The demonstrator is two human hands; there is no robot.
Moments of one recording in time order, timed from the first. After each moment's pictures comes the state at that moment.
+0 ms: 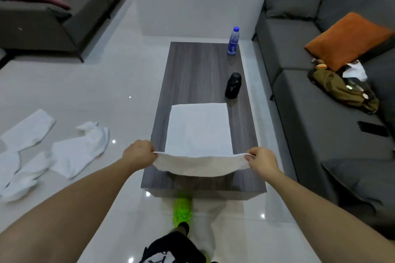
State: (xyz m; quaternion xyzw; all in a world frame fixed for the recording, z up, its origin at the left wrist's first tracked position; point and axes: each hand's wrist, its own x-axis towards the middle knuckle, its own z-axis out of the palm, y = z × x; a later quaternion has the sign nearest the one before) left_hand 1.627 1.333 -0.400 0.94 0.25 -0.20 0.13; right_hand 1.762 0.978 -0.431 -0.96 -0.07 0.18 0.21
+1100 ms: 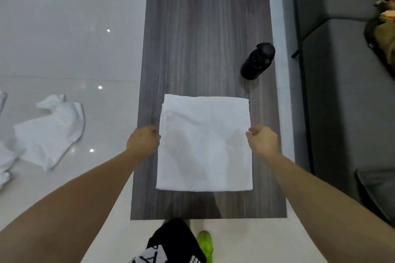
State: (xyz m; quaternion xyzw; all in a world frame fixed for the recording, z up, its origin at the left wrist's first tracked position) left_hand 1.867 1.446 -0.582 0.87 0.33 -0.27 0.24; right_hand 1.996 1.123 -0.563 -0.93 0.11 0.28 0.22
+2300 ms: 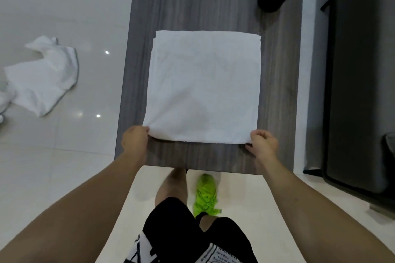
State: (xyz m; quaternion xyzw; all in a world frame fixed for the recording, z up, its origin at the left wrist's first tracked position) left_hand 1.704 1.333 -0.679 0.52 0.68 -0.05 0.51; right_hand 1.836 1.035 -0.688 -0.73 0.39 0.26 0.49
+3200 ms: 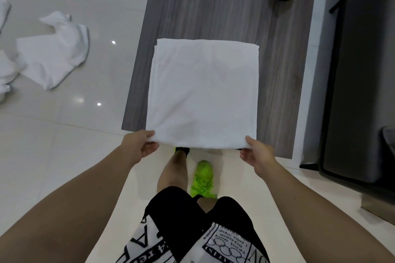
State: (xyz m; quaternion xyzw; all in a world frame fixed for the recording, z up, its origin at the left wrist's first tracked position) left_hand 1.607 1.308 -0.666 0.33 0.71 -0.14 0.61; right_hand 1.756 0.998 -0.677 -0.65 0.44 0.37 0.49
